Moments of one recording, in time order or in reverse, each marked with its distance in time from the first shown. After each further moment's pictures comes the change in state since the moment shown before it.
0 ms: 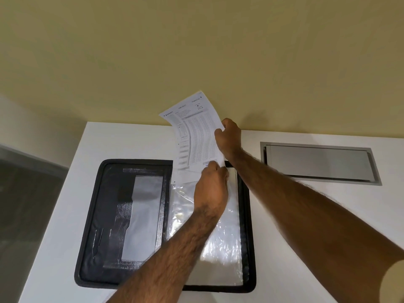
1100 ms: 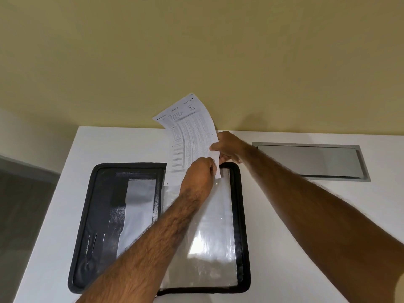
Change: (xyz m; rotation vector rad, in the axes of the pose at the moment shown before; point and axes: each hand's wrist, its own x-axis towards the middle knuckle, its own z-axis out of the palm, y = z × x) left_hand 0.035 -0.008 -0.016 -0.086 -0.209 -0.029; right_hand 0.000 0.010 -0.045 0.011 -0.587 0.250
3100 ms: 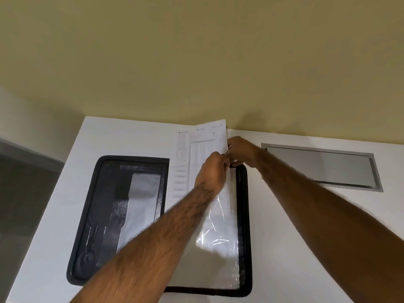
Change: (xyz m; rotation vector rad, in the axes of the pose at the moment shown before) left_hand 0.034 -0.018 0.041 -0.117 0.023 0.006; right_hand 0.013 0.022 -0.006 -0.230 -0.011 0.064
